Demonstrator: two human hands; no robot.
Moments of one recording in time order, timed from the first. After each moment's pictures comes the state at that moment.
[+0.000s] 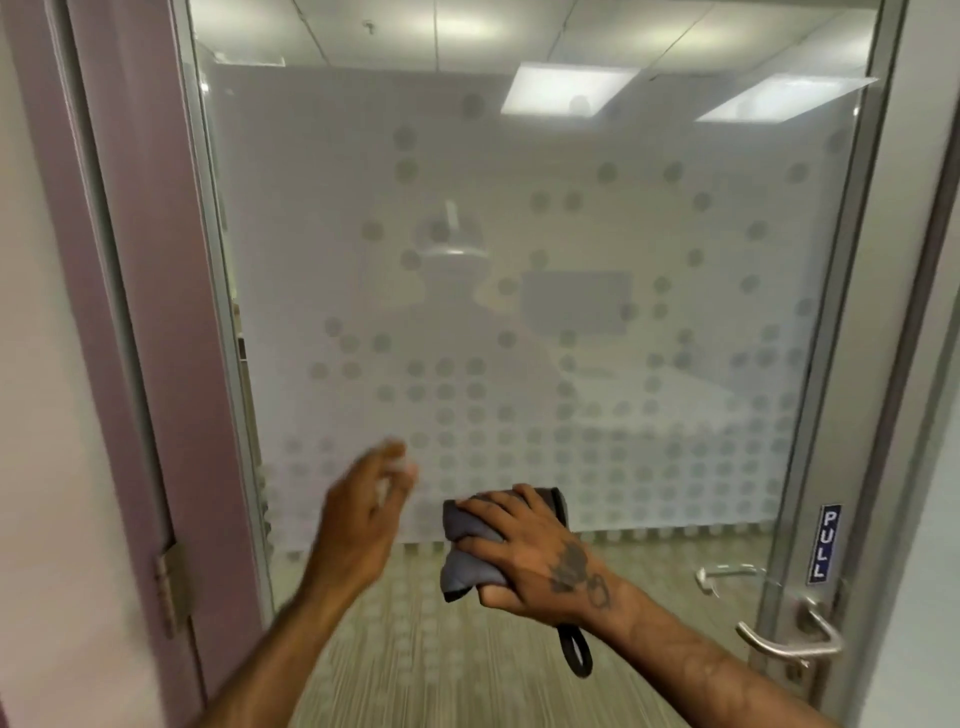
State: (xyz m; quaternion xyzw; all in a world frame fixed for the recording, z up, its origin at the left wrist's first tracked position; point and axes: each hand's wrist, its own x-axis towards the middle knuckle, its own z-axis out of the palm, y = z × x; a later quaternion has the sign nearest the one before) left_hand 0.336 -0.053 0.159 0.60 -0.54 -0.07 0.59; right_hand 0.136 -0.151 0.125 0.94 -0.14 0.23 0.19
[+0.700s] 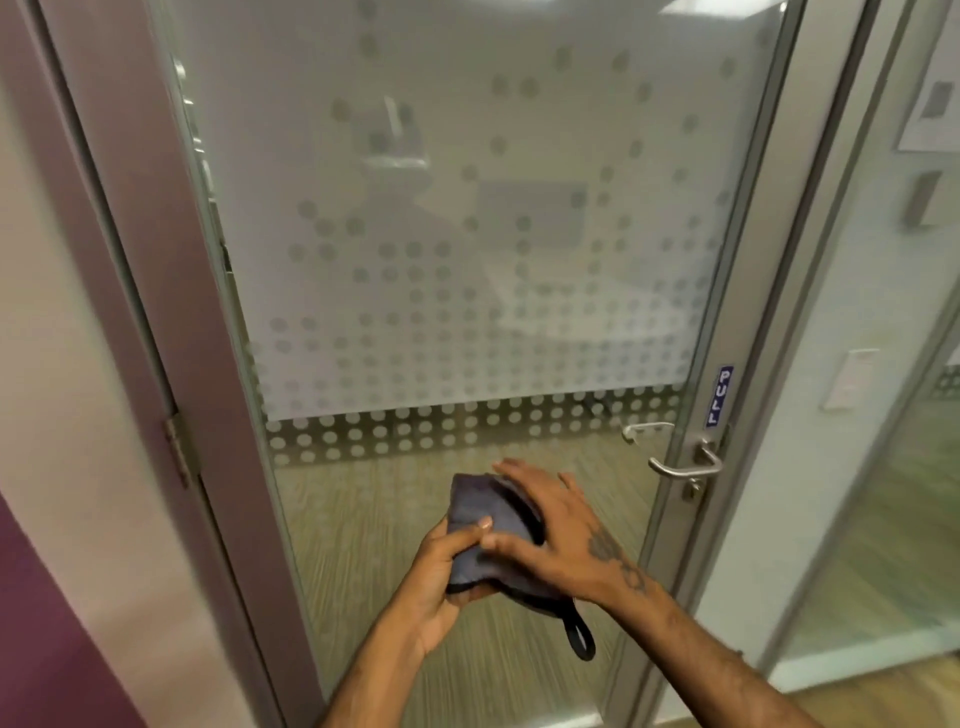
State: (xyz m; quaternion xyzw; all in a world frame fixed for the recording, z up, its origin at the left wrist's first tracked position) left_hand 0.223 0.048 0.026 0.40 -0.31 -0.65 0.57; right_hand 0.057 0.003 0.056 0.86 -0.37 0.31 -0.15
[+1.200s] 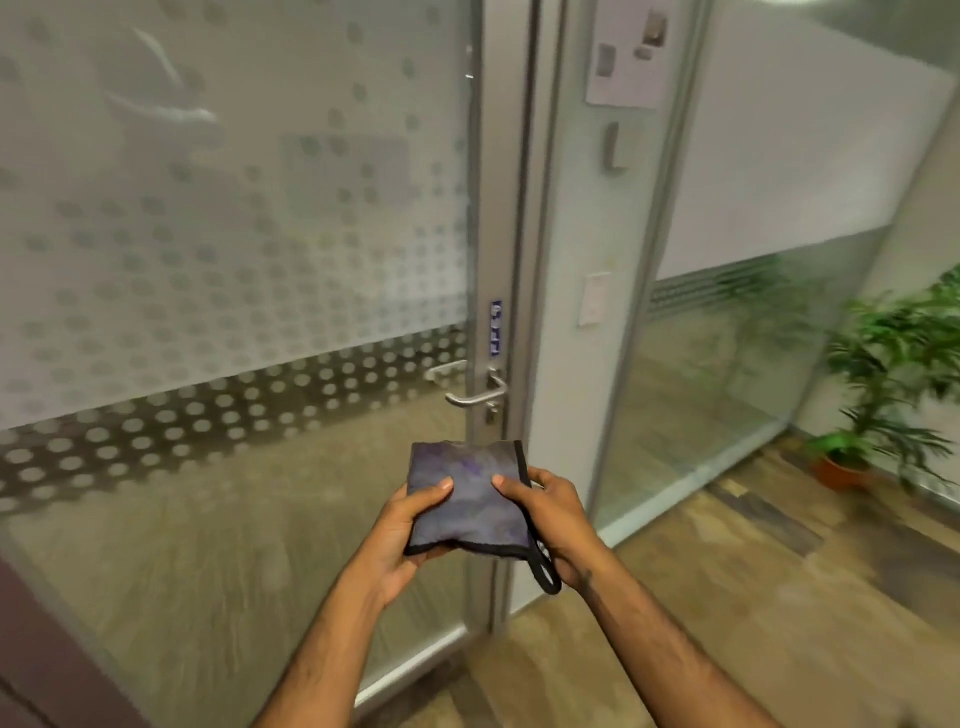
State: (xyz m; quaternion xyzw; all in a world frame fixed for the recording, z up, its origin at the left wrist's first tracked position) left_hand 0.036 0.053 0.012 0.37 -0.39 -0.71 0.45; right_hand -0.147 0.080 0.027 0.39 -0.52 0.54 -0.53
